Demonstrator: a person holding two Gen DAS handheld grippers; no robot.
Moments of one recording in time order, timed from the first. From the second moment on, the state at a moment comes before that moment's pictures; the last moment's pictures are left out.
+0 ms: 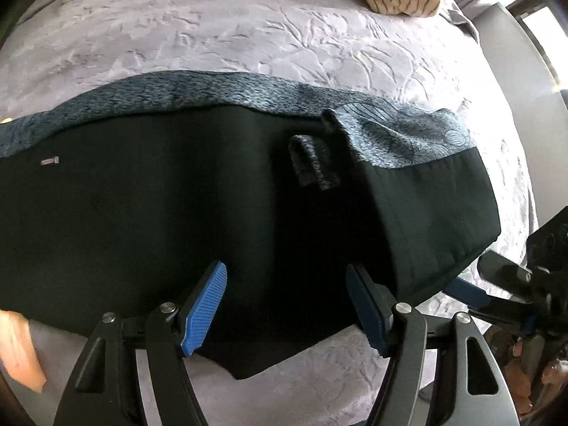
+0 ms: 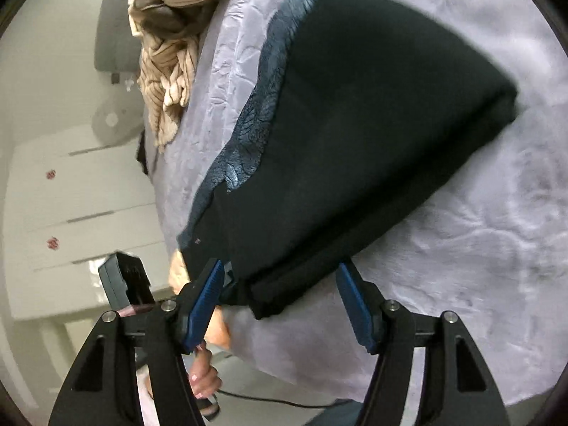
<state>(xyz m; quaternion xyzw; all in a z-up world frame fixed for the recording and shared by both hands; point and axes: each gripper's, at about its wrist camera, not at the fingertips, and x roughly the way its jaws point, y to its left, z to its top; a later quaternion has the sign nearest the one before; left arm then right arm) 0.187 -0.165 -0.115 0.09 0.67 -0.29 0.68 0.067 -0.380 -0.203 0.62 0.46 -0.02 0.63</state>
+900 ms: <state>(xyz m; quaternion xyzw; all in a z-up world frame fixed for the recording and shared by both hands) 0.186 -0.136 -0.081 0.08 0.64 -0.30 0.71 0.076 -0.339 -0.193 0.62 0.47 0.06 0.63</state>
